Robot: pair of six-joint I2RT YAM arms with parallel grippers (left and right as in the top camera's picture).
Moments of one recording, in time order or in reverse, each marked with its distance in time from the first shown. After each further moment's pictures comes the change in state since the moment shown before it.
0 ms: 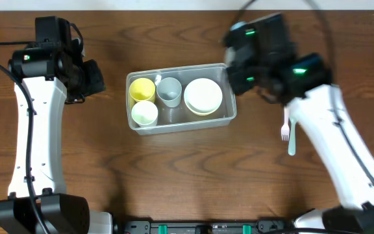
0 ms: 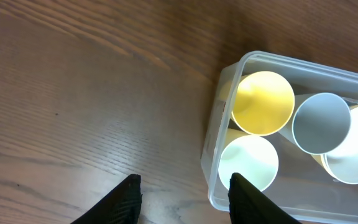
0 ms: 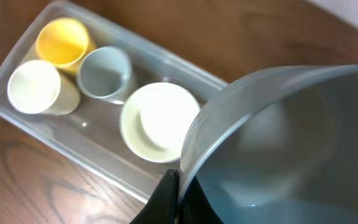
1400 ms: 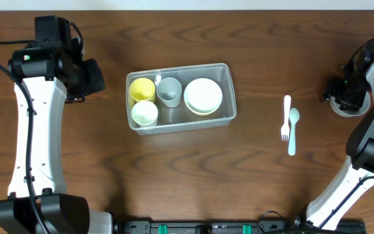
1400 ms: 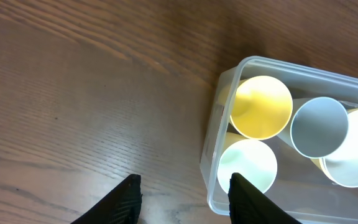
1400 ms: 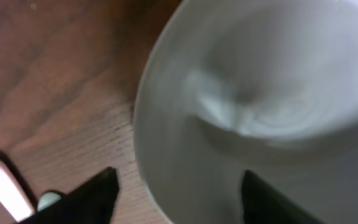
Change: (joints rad) left arm 0.000 0.000 0.000 0.014 0.000 0.000; right arm -0.861 0.551 -0.008 -0.055 0.023 0.139
